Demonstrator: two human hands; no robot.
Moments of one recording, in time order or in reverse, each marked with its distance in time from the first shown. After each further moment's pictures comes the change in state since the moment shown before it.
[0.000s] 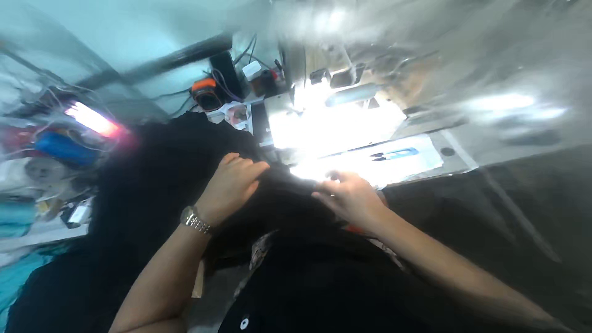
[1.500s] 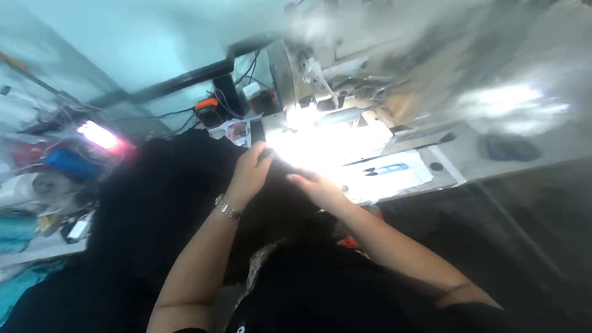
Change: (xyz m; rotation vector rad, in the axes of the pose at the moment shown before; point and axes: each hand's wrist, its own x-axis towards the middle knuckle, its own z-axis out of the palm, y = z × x) left_hand 0.071 0.030 -0.001 -0.614 0.231 -0.480; right_hand 0.073 -0.022 -0.004 0.847 -0.026 0.392
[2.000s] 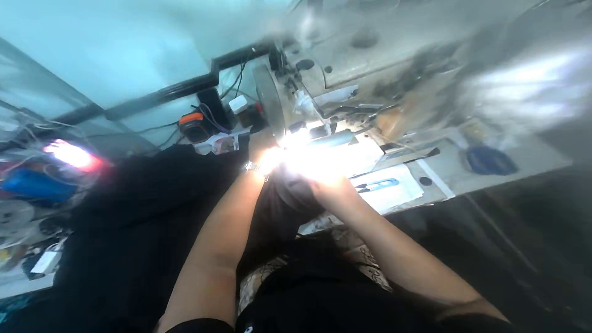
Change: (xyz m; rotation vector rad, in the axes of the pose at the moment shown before) left_hand 0.136 -0.037 0.075 0.429 0.026 0.004; right_hand 0.022 -0.003 -0.039 -0.954 0.157 -0.048
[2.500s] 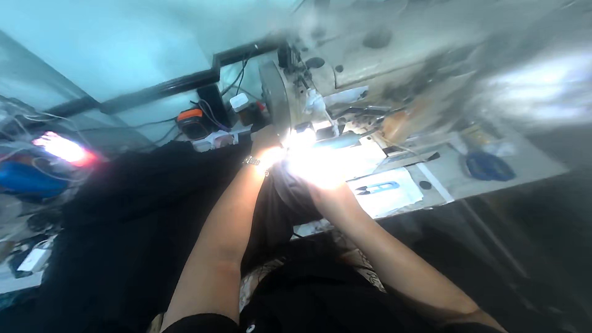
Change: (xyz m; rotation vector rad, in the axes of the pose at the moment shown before) left_hand 0.015 -0.007 0.005 -0.164 -0.116 -0.008; right_hand -0.009 -0.006 0.008 0.031 0.119 -0.077
